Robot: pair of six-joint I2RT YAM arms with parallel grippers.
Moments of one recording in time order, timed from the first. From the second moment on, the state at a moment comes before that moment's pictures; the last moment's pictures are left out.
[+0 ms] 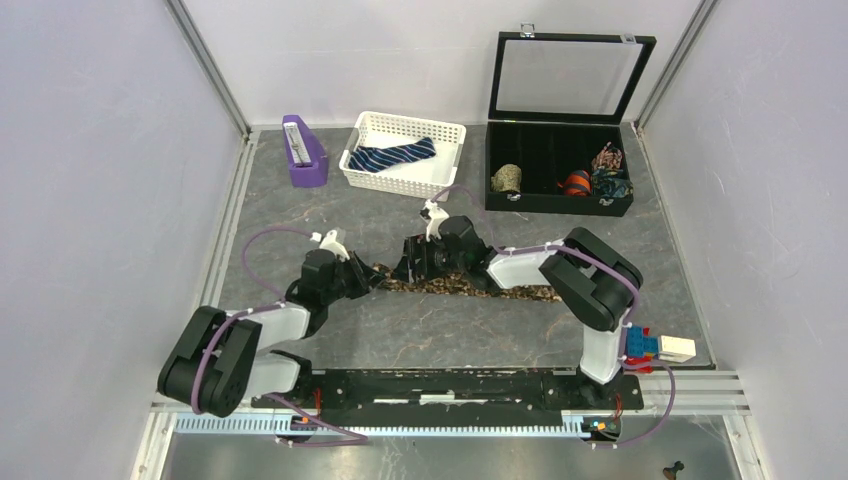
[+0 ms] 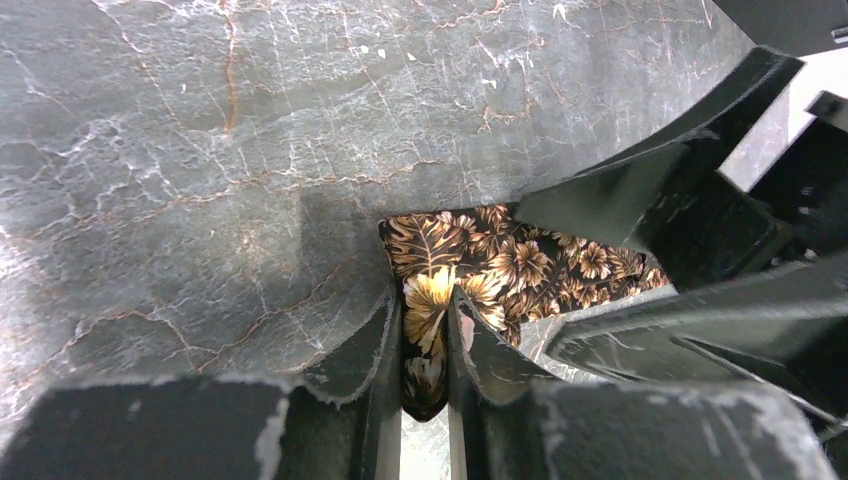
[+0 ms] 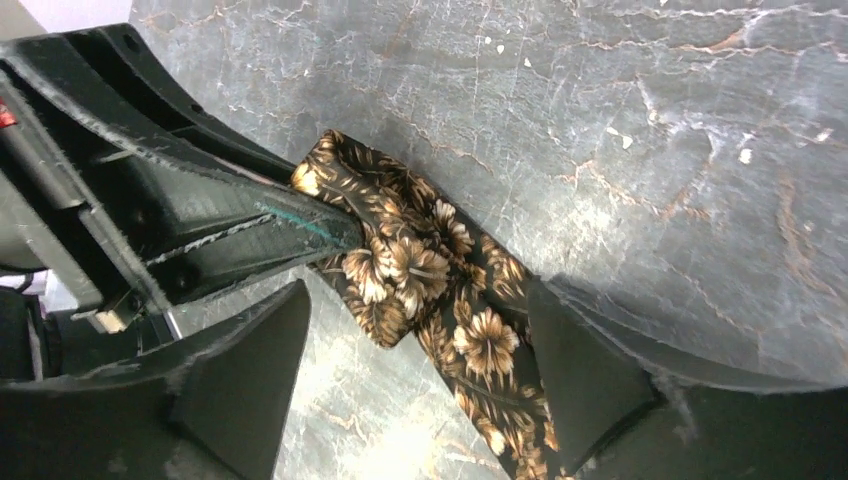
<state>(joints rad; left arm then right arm) -0.31 1.28 0.20 0.53 0.27 -0.69 0.81 1.91 0.92 0.45 -0.29 0.61</state>
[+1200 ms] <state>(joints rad) -0.37 1.00 0.34 0.09 0.06 -0.61 0.85 2.03 0.87 0.87 -0.36 0.90</state>
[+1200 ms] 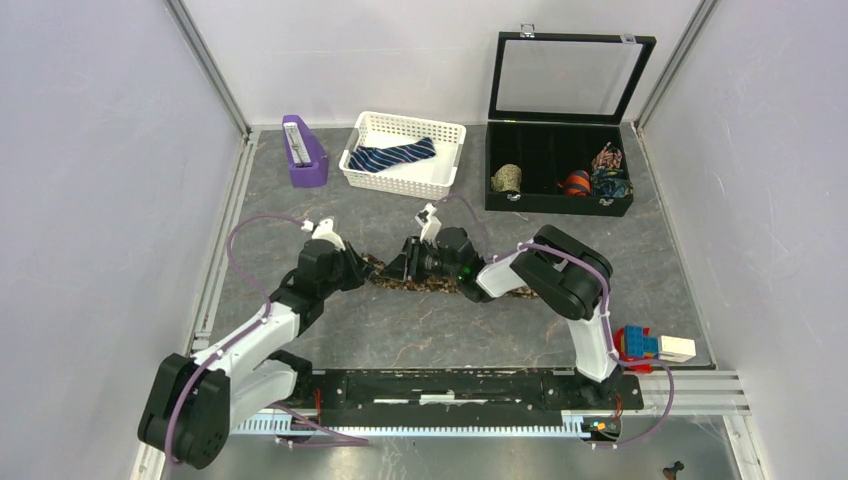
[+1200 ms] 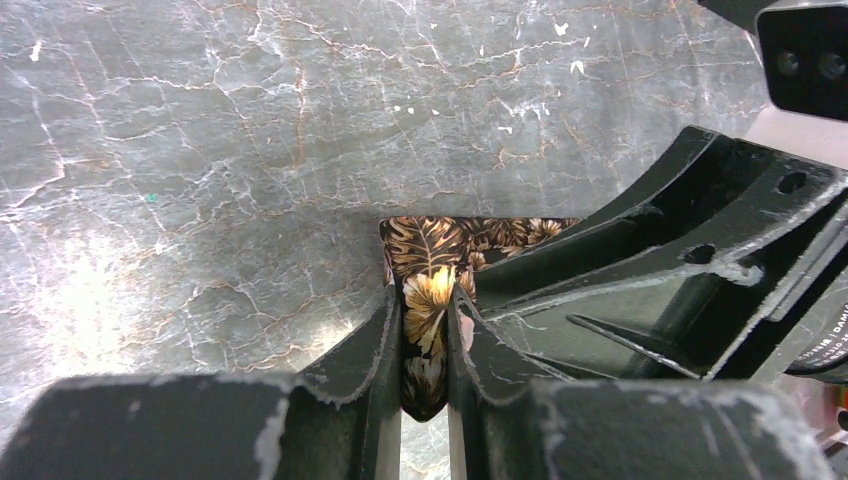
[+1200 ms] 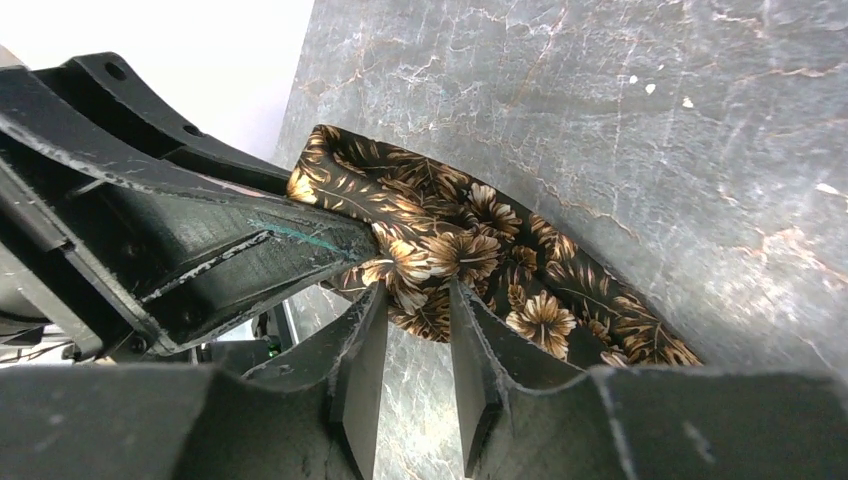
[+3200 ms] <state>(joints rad) -0.95 1.49 0.83 -0.47 -0.87 -0.51 0.47 1.56 0.49 0.82 -0.46 0.80</state>
